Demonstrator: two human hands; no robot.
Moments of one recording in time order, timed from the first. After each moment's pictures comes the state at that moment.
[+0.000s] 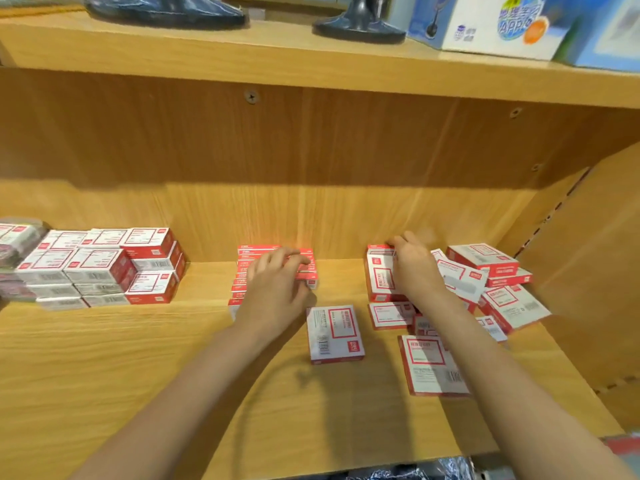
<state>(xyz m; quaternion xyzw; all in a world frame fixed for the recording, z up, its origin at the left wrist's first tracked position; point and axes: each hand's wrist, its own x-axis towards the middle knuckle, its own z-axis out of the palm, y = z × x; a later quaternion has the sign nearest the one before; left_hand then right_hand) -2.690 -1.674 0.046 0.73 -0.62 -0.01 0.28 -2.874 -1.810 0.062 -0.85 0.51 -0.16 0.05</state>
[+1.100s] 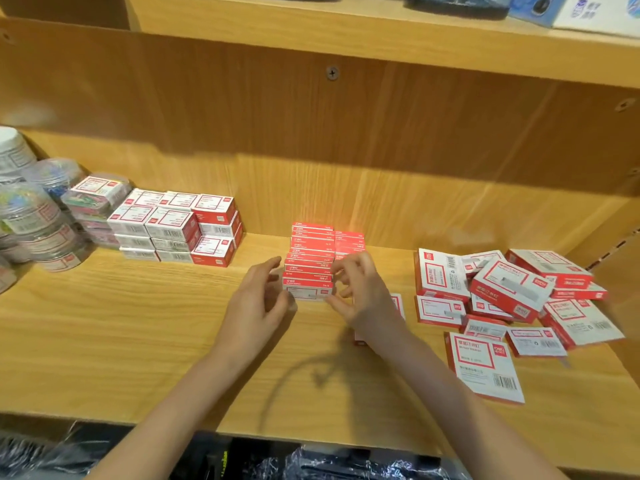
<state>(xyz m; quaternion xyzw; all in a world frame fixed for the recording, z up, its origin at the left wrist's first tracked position) -2.655 -1.585 0.018 0.73 -0.49 -0.08 0.47 -2.797 -1.699 0.036 -0.89 0.27 -0.26 0.27</state>
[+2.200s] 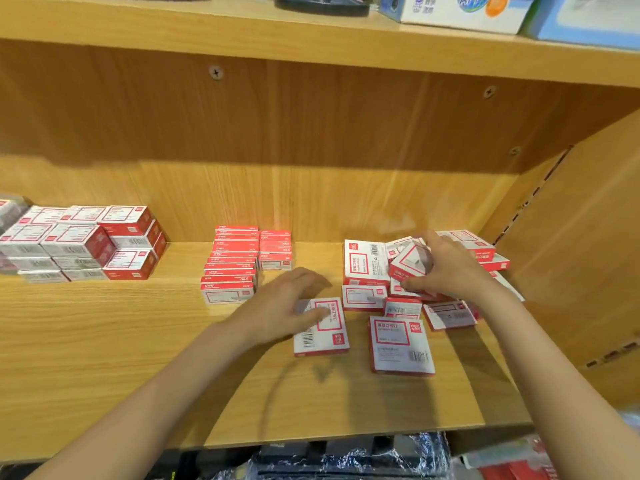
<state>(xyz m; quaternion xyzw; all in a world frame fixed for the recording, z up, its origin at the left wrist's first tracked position) -2.738 -1.664 0.046 0.63 -0.72 -0.20 0.23 -2.961 -1.806 0.093 -0.84 0.53 -0.04 0.15</state>
